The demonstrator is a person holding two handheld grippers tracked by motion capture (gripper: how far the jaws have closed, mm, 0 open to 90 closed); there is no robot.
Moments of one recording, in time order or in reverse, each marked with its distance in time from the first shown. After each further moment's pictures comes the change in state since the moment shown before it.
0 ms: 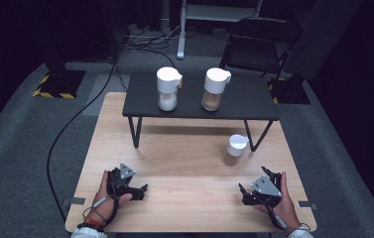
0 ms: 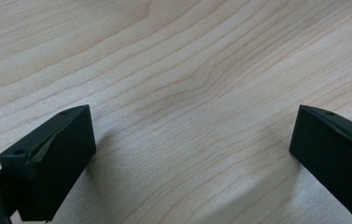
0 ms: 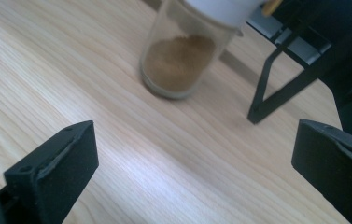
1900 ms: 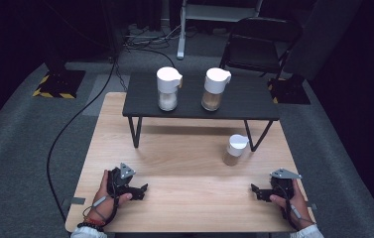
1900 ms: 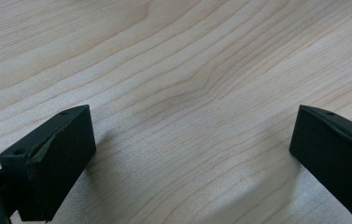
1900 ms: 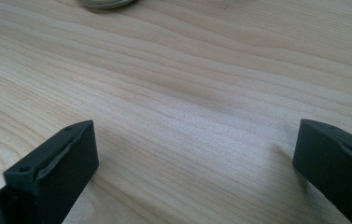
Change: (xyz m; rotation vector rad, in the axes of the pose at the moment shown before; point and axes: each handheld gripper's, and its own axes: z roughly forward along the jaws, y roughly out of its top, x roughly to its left) left arm 0.002 0.001 0.001 0.001 -0.005 0.006; right arm -0.087 -0.019 0.027 0.239 0.207 0.418
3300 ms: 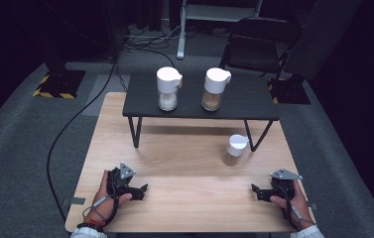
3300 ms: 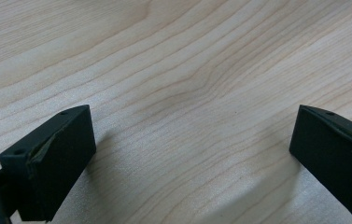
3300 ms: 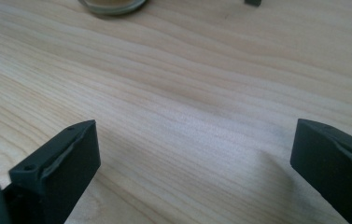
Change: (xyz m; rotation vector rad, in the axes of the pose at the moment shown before) left arm -0.001 -0.001 0.000 -0.002 0.002 -0.002; right arm 0.003 -0.002 -0.005 -0.025 -0.009 -0.027
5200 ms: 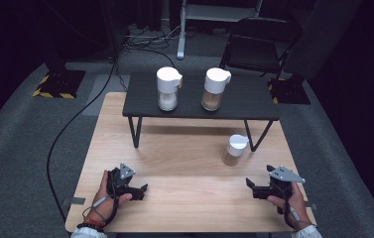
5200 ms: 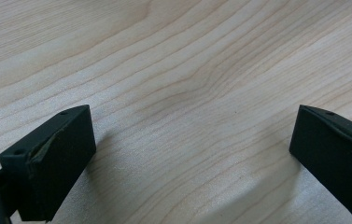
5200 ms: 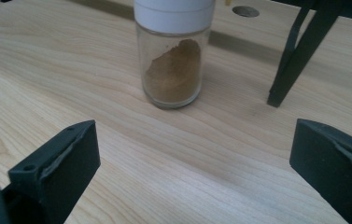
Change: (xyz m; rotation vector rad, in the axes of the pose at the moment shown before) left arm 0.000 0.000 0.000 -0.001 0.001 -0.002; right arm 0.022 -0.001 -0.020 -0.218 0.053 -0.072
